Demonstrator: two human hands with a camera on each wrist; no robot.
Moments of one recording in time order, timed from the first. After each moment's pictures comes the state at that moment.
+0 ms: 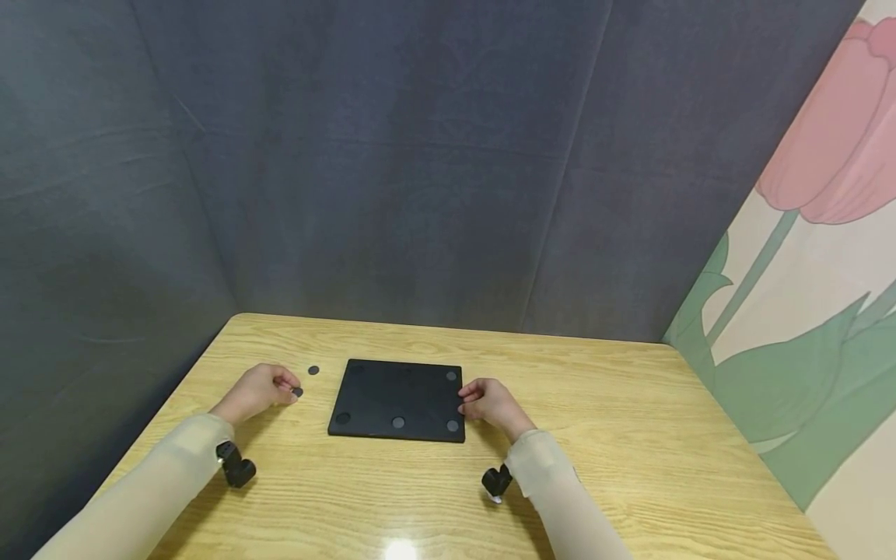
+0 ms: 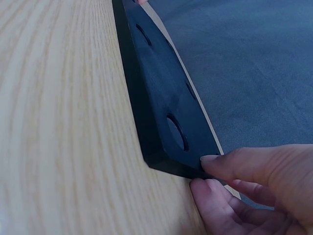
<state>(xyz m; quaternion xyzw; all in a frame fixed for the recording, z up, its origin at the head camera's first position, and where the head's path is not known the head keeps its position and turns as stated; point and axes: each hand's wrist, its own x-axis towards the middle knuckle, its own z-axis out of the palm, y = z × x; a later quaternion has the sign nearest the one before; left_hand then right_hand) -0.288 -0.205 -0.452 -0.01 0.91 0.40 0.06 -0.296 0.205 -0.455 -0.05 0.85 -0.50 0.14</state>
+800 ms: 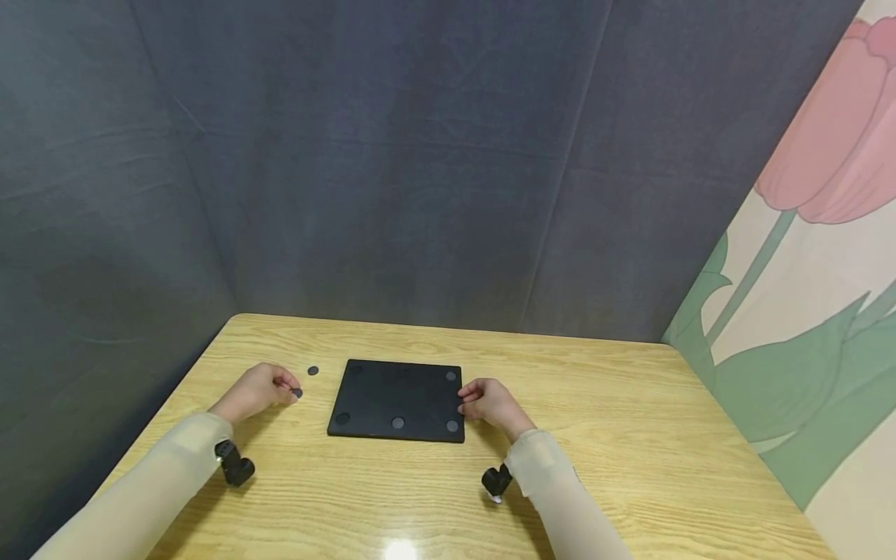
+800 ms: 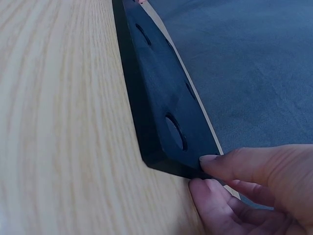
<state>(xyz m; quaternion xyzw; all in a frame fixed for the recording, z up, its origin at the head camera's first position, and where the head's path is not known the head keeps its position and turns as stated) -0.291 -0.204 -0.450 -0.02 0.92 0.39 0.08 -0.298 0.205 -0.457 -0.03 0.85 -0.50 0.14</state>
